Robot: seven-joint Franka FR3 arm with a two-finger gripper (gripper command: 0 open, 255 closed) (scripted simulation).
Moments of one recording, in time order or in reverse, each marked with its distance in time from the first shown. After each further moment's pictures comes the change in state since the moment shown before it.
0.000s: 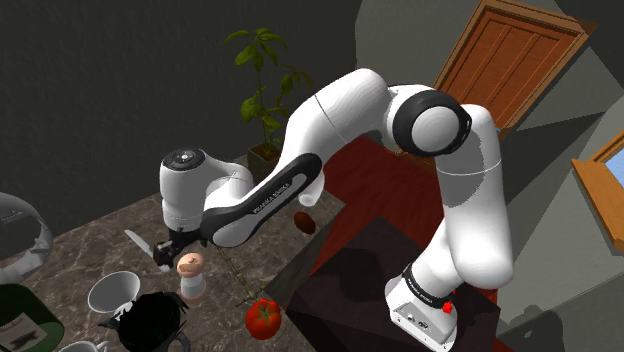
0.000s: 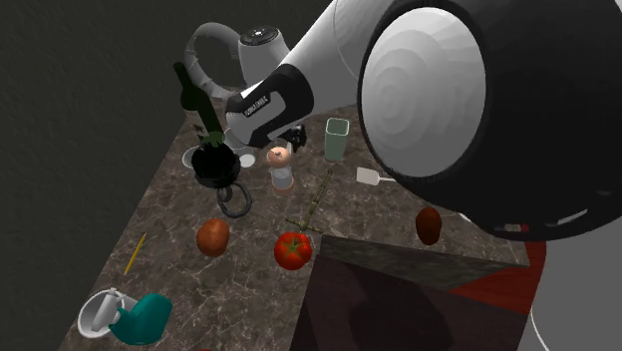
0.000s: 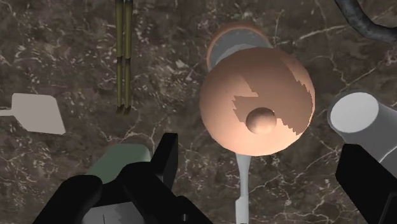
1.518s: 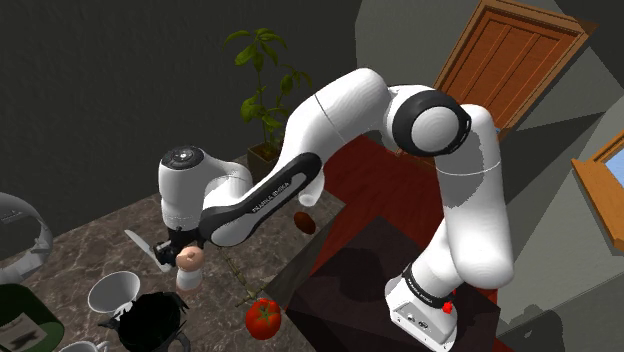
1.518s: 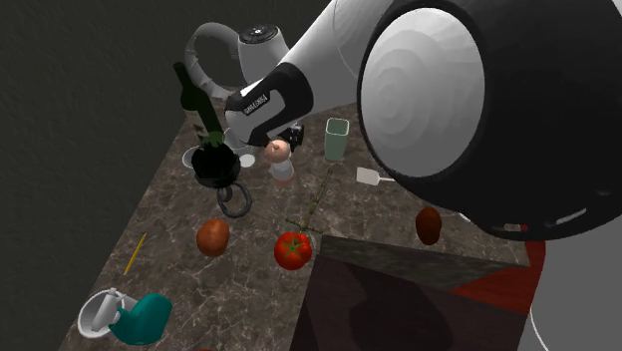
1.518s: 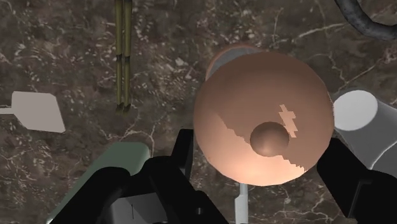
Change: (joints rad) arm 0.000 0.001 0.001 0.009 0.002 -0.007 -0.002
